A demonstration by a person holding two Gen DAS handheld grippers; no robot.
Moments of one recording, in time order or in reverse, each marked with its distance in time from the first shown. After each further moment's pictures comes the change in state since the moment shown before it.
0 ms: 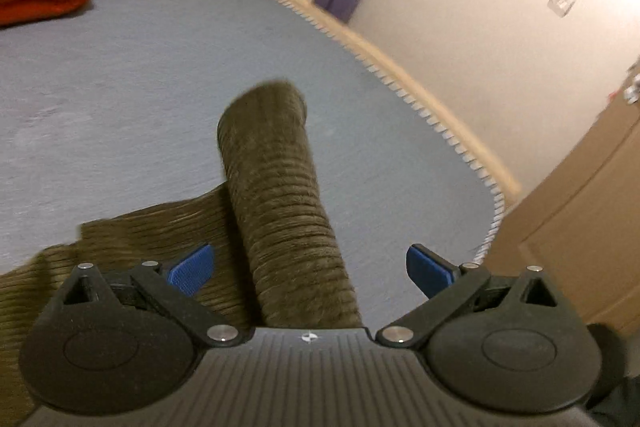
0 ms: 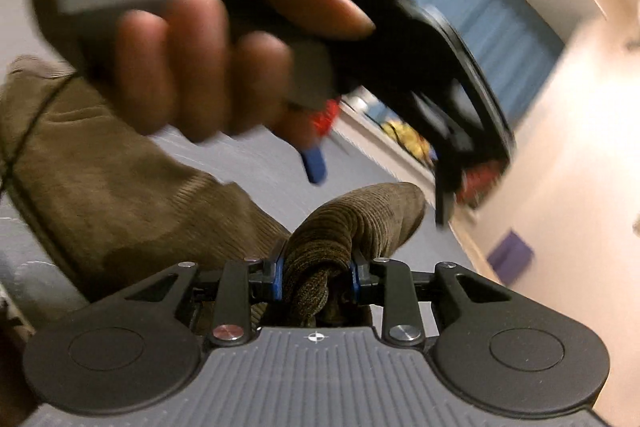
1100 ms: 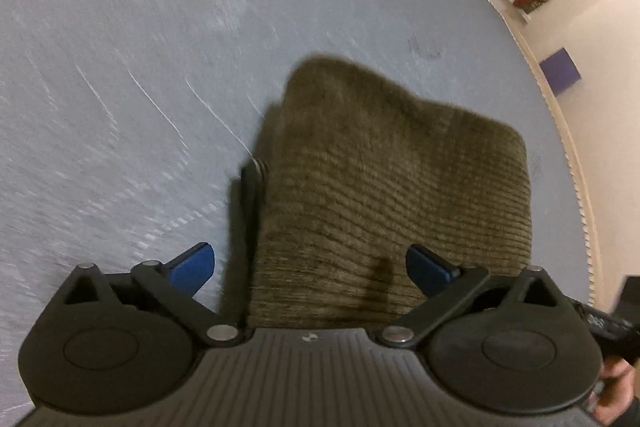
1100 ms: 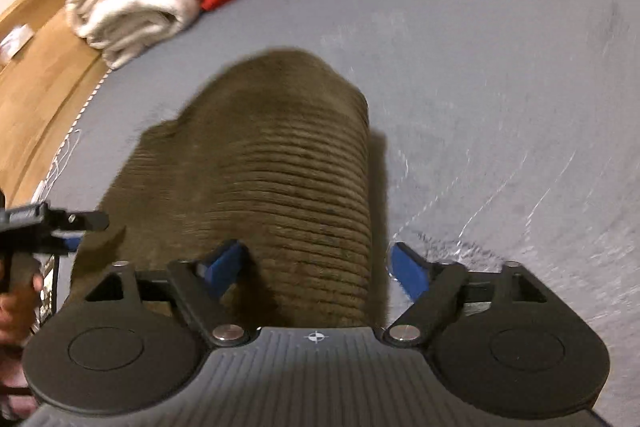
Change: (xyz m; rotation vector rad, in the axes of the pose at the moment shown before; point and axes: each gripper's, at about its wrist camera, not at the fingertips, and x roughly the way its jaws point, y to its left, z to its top) left arm -0.153 0.336 -0.130 -0.599 0.093 0.236; right arm 0.186 -0.024 0.035 0.931 0.581 0.582
